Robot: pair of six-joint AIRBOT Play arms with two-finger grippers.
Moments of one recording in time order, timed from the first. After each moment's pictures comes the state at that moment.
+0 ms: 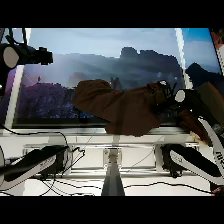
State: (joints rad) left arm -0.16 -1.11 1.31 1.78 -1.04 -1.60; right arm 0.09 -1.12 0.62 -1.39 1.04 1.35
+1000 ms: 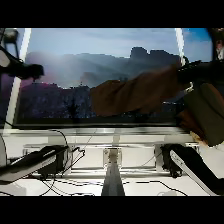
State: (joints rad) left arm 0.10 -1.22 1.19 1.50 -1.18 -1.46; right arm 0.09 -0.82 1.27 -1.42 1.31 1.35
